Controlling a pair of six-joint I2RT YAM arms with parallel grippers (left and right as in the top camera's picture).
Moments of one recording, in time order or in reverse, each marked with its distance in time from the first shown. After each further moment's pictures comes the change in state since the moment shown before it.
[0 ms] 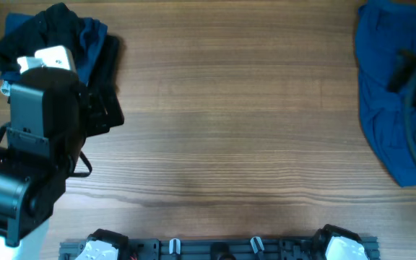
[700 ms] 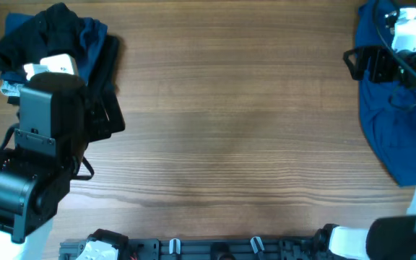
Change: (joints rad) left arm 0.000 -0.012 -0.054 -0.007 0.003 -0.001; right arm 0.001 0.414 -0.005 -0.036 -0.191 -0.127
